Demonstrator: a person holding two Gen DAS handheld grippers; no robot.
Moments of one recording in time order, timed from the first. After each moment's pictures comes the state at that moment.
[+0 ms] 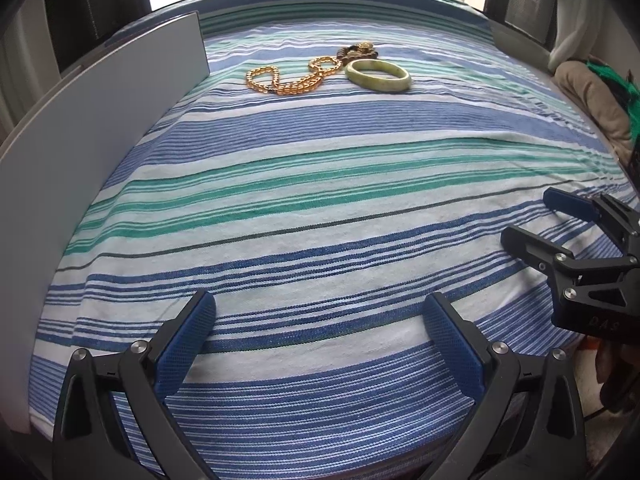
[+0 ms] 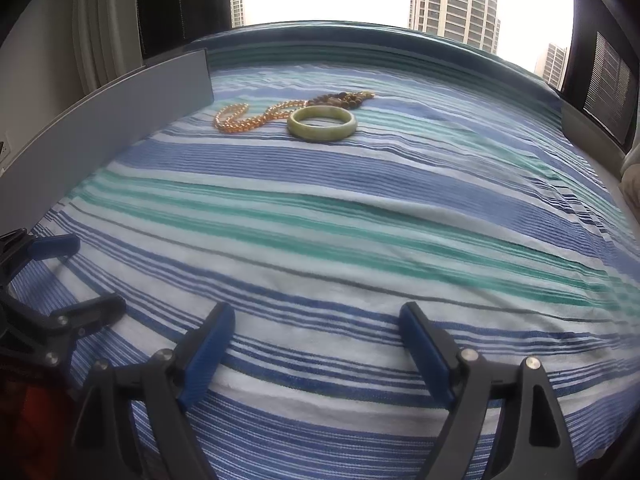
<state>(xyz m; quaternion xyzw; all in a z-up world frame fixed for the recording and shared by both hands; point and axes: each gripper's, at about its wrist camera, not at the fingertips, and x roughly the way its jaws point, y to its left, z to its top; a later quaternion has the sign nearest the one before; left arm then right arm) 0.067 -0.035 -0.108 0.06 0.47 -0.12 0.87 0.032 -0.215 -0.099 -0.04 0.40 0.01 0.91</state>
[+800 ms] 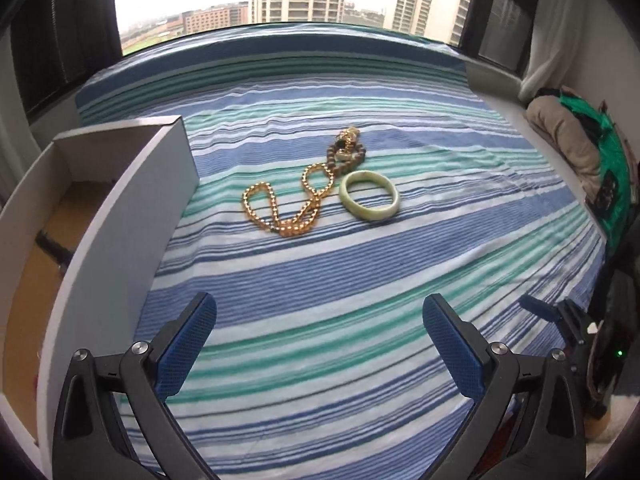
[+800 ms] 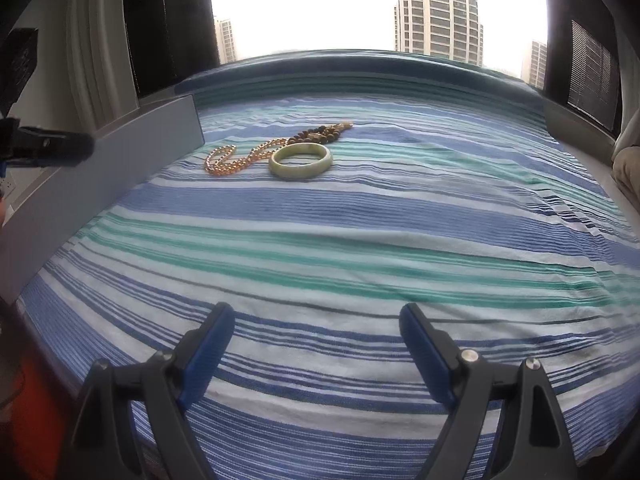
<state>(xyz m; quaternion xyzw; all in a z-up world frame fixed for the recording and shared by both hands) 0.167 -0.027 -0.006 0.06 0.45 -0.19 0.87 0.018 -0.238 -0.079 0.01 0.36 0.01 0.93</state>
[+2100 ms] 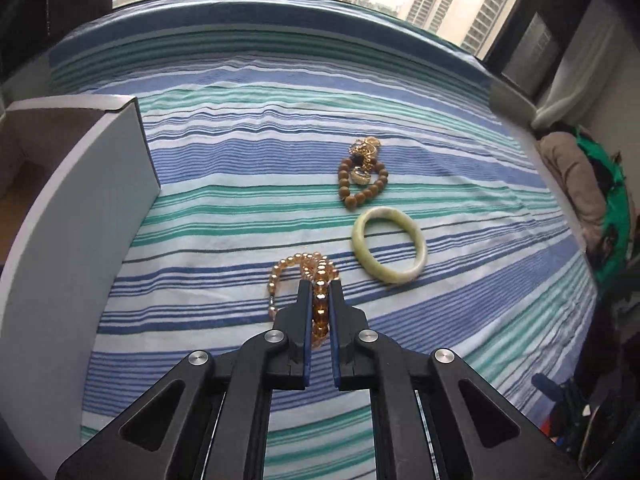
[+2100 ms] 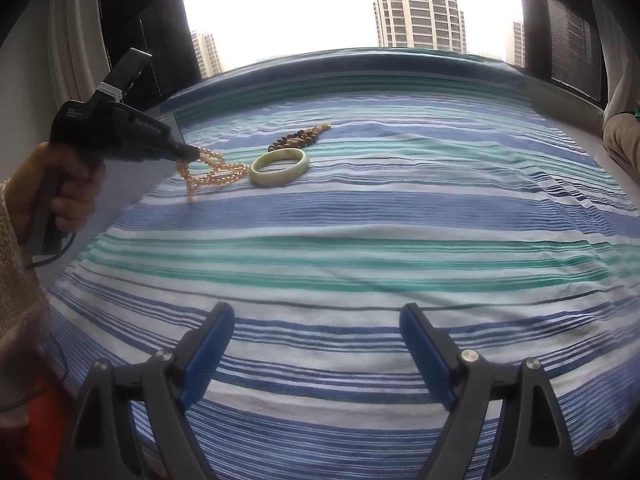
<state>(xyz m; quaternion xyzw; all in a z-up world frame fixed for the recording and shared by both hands) 0.243 -0.025 -0.033 -0.04 0.48 -0.20 0.85 0.014 -0.259 -0.075 0.05 0.35 0.00 0.93</state>
